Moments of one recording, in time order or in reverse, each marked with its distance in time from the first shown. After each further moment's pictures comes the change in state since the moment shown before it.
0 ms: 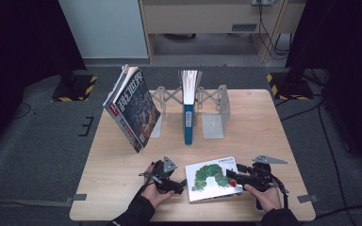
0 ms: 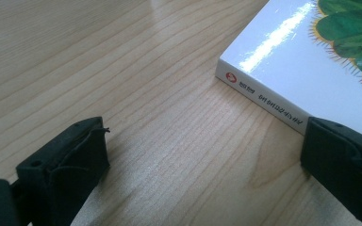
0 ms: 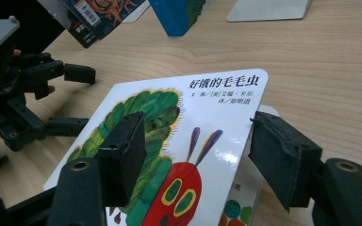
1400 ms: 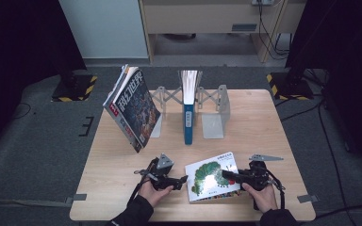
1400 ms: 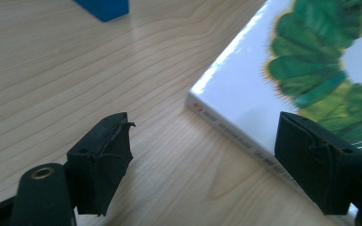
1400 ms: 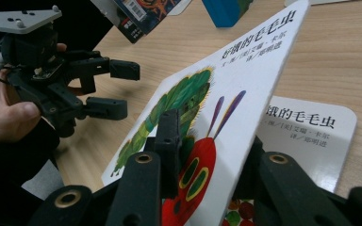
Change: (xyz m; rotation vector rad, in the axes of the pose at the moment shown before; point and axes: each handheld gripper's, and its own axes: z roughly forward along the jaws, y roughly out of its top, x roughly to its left) left arm 0.001 0.010 -0.017 -0.092 -0.169 -0.101; right arm 0.006 0.006 0.006 0.046 0.184 0.047
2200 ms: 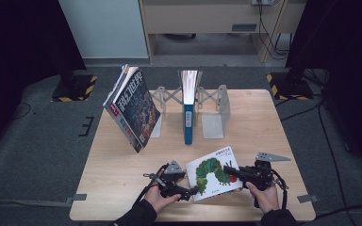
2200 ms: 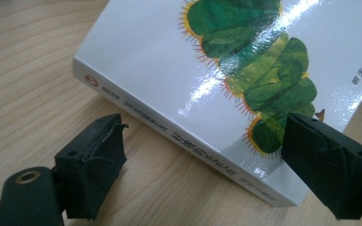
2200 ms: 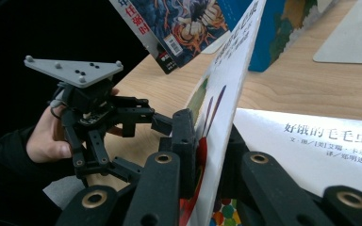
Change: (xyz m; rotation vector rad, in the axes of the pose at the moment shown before) left arm -0.022 -0.005 0.016 0.045 -0.181 0.019; right arm 0.012 0.009 -0.016 -0.124 0.106 -0.080
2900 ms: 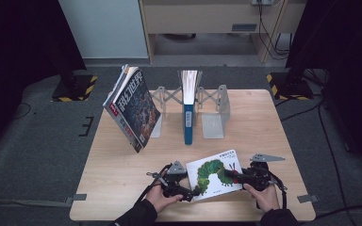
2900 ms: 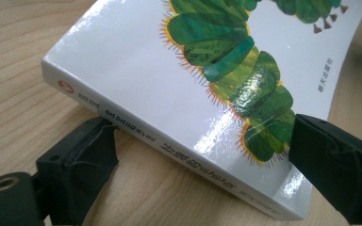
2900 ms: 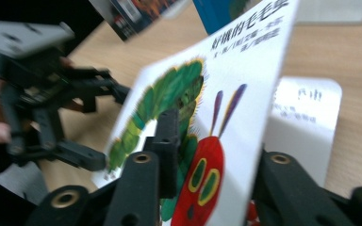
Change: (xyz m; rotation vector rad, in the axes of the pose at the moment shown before) left arm 0.003 -0.001 0.011 -0.014 -0.036 0.032; right arm -0.012 -0.010 0.010 0.146 -0.172 -0.003
